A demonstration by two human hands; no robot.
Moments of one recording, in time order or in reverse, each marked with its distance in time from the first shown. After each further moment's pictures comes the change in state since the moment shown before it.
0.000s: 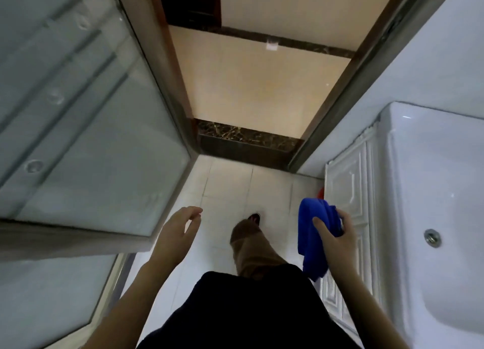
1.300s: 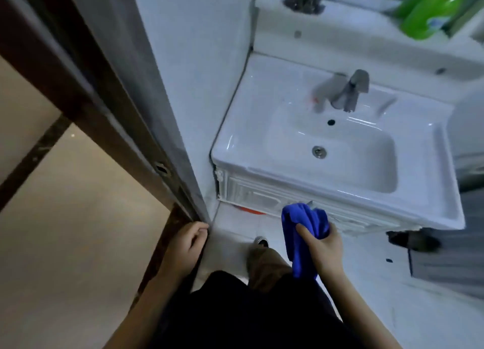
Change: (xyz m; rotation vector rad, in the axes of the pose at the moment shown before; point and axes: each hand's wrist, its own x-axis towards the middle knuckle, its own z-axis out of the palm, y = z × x) left_hand 0.501 0.348 0.186 0.345 -1.160 0.917; right_hand 0.201 -0.141 0.048 0.510 1.207 0.669
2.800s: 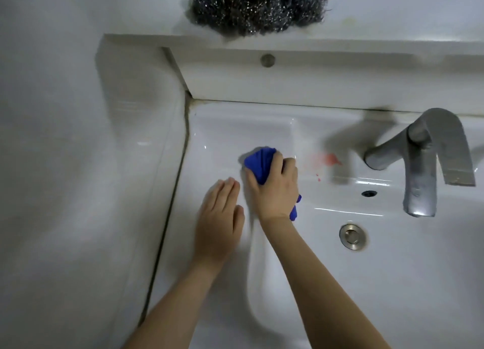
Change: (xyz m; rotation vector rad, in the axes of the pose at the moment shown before) left_hand 0.493 0.098 0.137 0.626 0.109 0.447; right_hand 0.452 -0.165 0.241 -0.324 0.210 -0.444
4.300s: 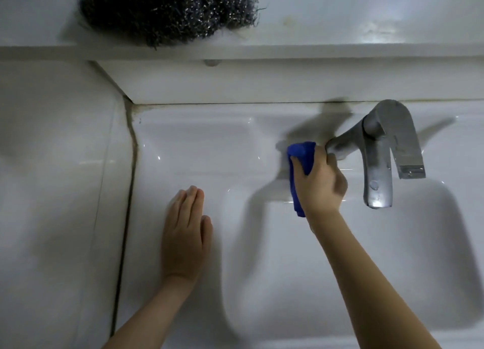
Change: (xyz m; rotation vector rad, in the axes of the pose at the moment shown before) left_hand 0.006 0.000 0.007 0.007 0.045 0.003; right_hand 0.050 0.088 -0.092 -0.390 0.060 0.152
